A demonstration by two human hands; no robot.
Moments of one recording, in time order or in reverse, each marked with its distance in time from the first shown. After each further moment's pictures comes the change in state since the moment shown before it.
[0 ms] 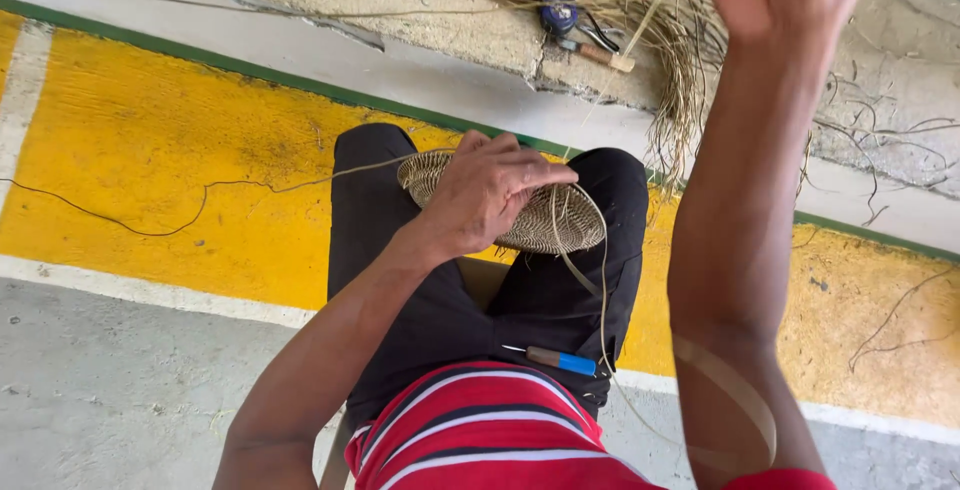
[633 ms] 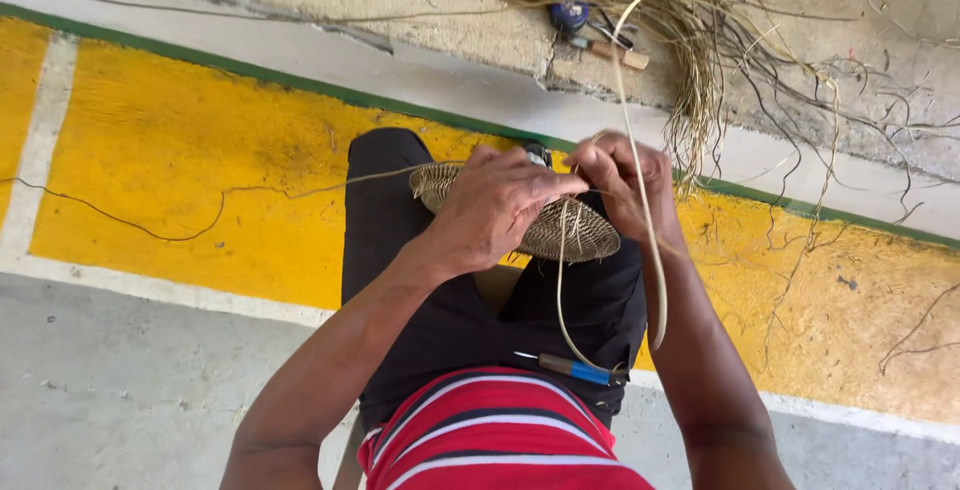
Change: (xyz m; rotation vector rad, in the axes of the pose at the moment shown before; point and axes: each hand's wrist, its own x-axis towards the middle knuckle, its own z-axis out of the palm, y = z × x) left_hand 0.001 0.006 -0.007 -0.017 -0.005 -0.002; right_hand -0.193 0.032 0.096 -0.474 -0.254 0.198
